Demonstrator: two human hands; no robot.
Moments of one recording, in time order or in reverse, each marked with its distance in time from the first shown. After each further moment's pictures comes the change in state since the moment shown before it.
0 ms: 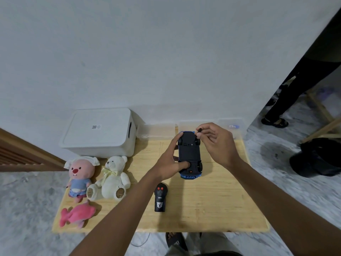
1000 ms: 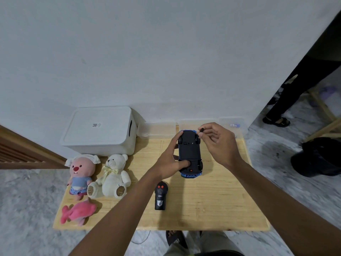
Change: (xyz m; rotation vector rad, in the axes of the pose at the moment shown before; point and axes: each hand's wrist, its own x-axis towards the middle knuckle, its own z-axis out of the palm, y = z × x) left_hand -0.002 0.000 0.000 0.001 0.000 0.006; right_hand -0.004 0.001 -0.001 0.016 0.018 -0.006
